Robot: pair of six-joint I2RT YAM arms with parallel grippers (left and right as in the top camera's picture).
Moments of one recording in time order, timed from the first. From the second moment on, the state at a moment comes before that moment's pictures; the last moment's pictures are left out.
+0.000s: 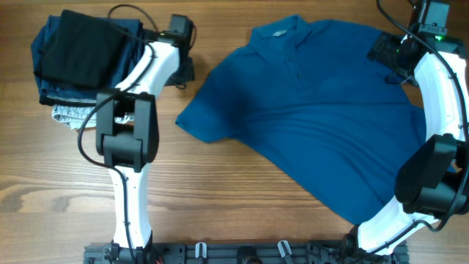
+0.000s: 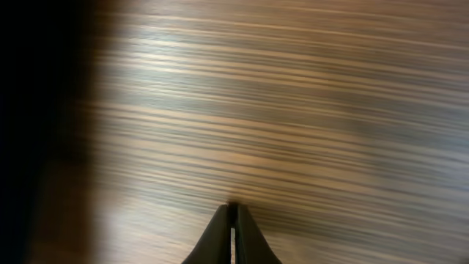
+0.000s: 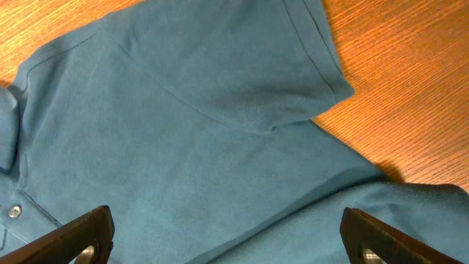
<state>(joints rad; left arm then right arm) -0.20 2.35 1.85 -0.89 -0.24 -0.34 -0.22 1.89 1.63 -0.81 0.11 0.33</state>
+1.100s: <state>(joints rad) -0.31 2.35 1.84 -0.72 0.07 -0.06 -0.22 1.89 1.63 -0.81 0.11 0.33</state>
